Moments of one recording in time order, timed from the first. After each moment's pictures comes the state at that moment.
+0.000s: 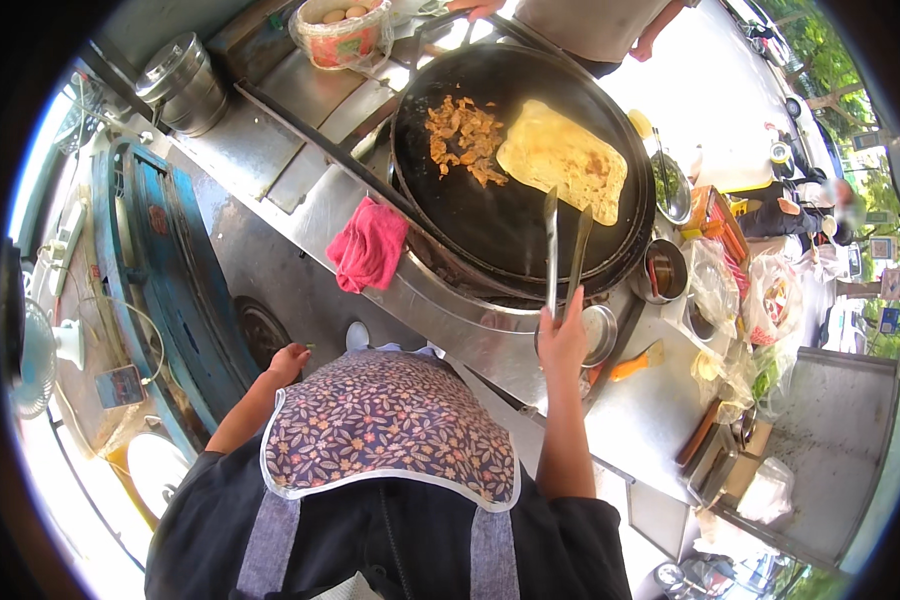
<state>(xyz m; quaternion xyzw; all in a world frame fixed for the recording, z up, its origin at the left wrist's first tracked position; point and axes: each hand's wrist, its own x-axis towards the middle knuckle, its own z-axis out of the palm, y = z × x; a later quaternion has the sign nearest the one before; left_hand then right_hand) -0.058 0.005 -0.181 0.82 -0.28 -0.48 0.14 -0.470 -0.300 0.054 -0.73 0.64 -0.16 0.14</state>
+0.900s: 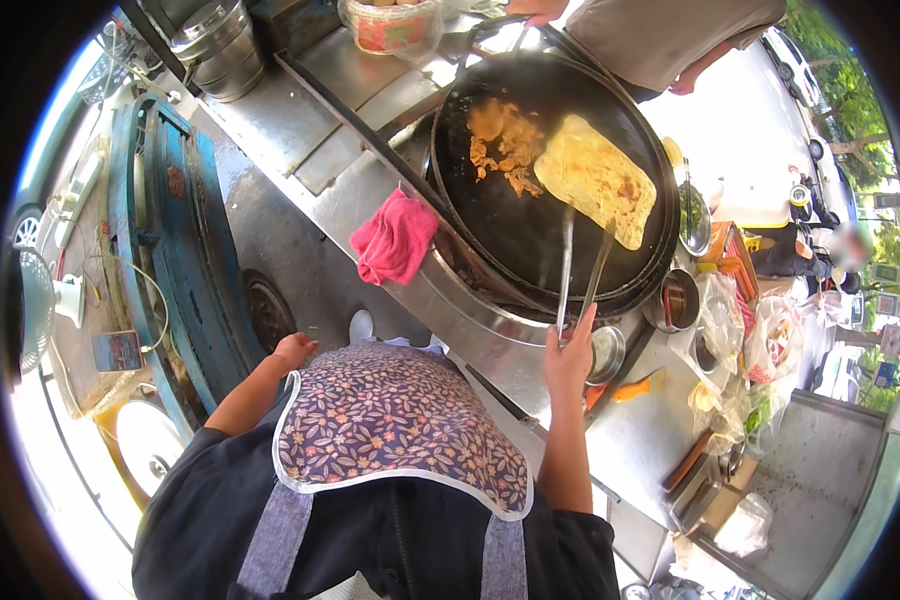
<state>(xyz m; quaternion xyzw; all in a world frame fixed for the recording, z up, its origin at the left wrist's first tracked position) -0.063 0.006 -0.176 0.83 -0.25 -0.49 0.06 -0.459 -0.294 0.057 -0.76 0.61 -0.13 0.18</state>
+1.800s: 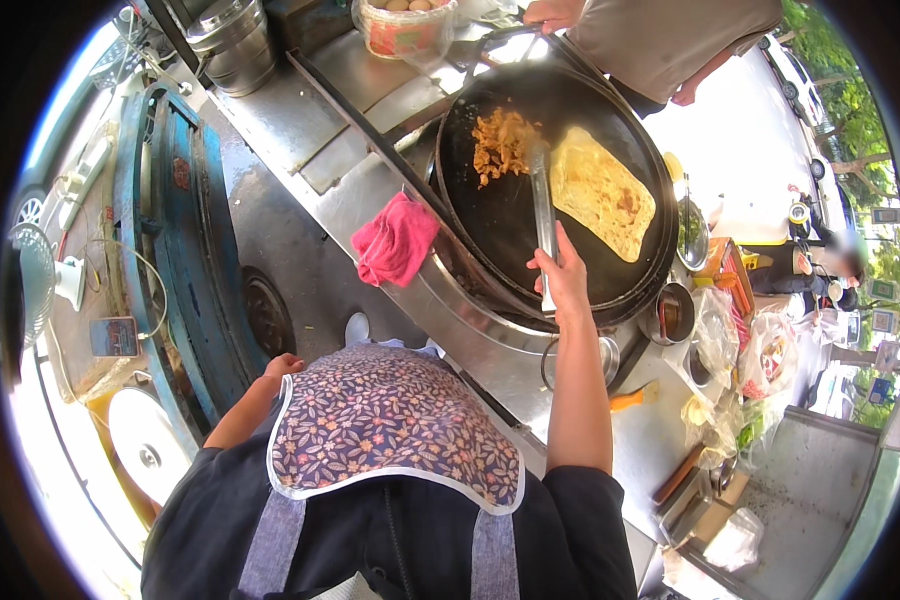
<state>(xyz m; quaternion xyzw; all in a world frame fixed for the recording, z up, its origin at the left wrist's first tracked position) -0.082 0.065 -0.180 0.85 -0.15 -0.49 0.10 -0.369 -0.397 0.081 -0.59 0.52 -0.17 0.59</state>
